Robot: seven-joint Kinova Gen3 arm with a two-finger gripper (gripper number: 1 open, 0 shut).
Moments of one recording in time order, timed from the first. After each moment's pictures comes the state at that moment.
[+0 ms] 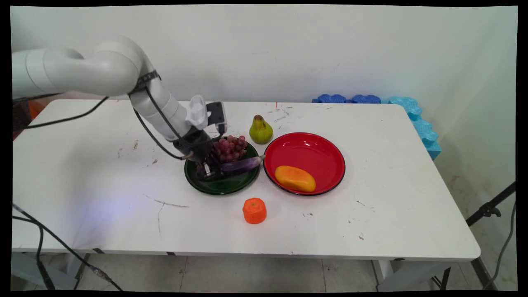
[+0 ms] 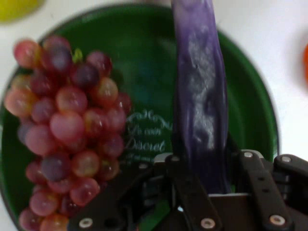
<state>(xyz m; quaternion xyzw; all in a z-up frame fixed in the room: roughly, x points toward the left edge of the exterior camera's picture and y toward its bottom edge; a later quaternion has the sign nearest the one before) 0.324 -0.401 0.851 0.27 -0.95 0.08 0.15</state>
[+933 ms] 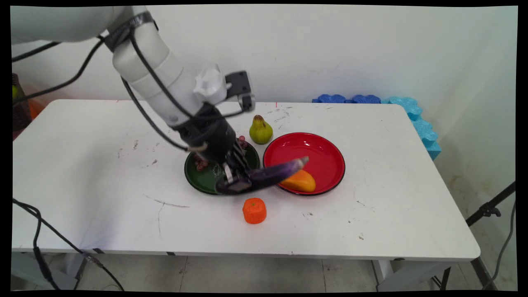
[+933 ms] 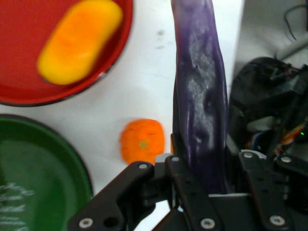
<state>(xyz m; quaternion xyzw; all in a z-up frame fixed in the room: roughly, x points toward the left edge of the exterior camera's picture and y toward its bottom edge) 0.233 -0.330 0.967 0.25 -0.95 0.01 0.20</state>
